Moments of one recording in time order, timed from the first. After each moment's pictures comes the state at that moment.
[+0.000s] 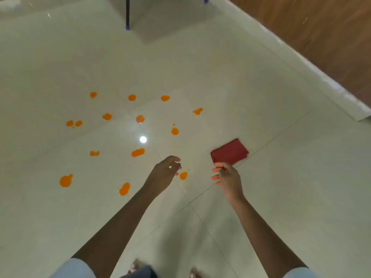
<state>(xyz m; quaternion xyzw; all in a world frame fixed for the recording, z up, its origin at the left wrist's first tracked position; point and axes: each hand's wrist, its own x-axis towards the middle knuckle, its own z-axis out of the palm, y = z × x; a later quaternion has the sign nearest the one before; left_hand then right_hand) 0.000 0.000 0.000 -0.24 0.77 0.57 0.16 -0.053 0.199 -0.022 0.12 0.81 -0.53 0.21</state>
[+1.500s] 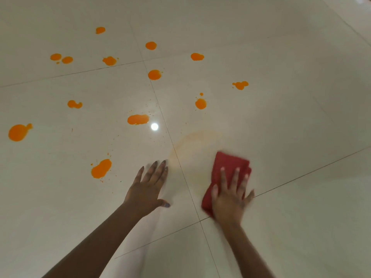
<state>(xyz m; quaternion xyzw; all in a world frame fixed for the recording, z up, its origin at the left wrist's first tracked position) 0.051 -0.030 -0.314 -0.09 0.96 0.06 0.24 -0.048 0.179 -0.339 -0.11 0.99 -0.04 0.07</state>
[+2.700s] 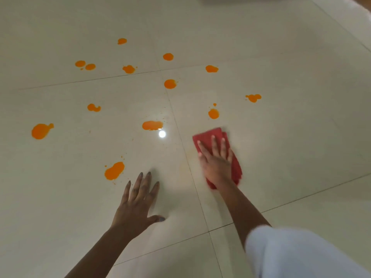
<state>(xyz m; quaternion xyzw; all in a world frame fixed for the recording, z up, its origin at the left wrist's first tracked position) 0.105 -0.039 -0.302 -0.17 0.97 0.05 0.16 -0.134 0.081 -0.335 -0.32 0.94 -0.05 0.11</state>
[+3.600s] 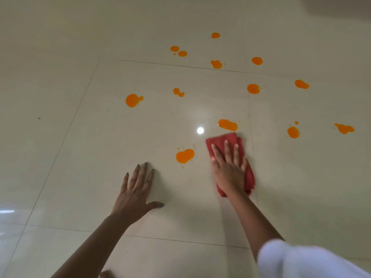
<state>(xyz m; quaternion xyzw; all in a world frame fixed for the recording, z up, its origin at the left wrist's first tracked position) 0.244 -0.113 -0.320 -0.40 0.89 0.17 0.16 -0.025 -0.026 -0.336 -0.44 0.89 -0.02 0.11</state>
